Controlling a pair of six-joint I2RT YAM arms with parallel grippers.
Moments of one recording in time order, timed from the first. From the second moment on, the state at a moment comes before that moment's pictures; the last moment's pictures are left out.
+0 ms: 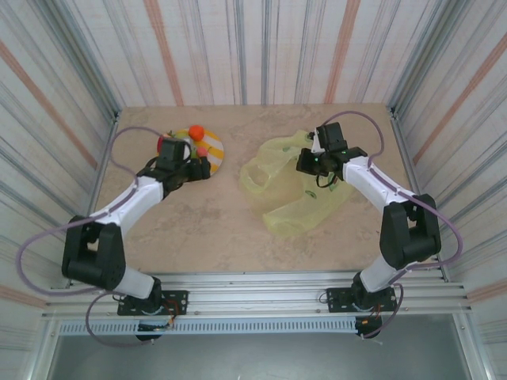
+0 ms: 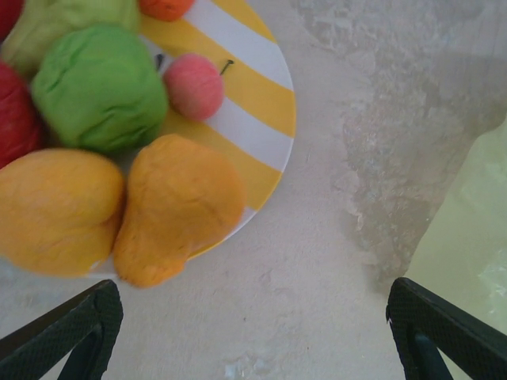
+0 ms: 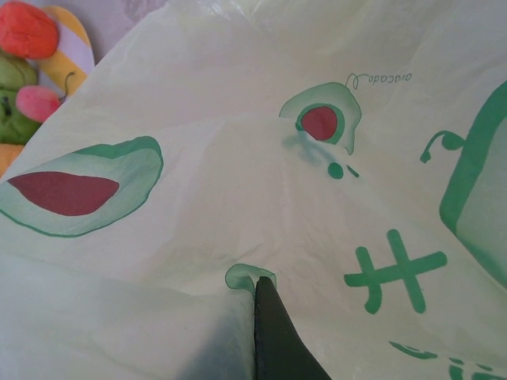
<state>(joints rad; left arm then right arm) -0.29 1.50 1.01 -0.31 0.01 -0.32 0.30 1.61 1.19 -0.47 -0.25 0.49</state>
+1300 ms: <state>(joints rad) -0.84 1.59 1.03 -0.06 -0.19 0.23 0.15 1.55 1.33 -0.78 -0.60 0.45</state>
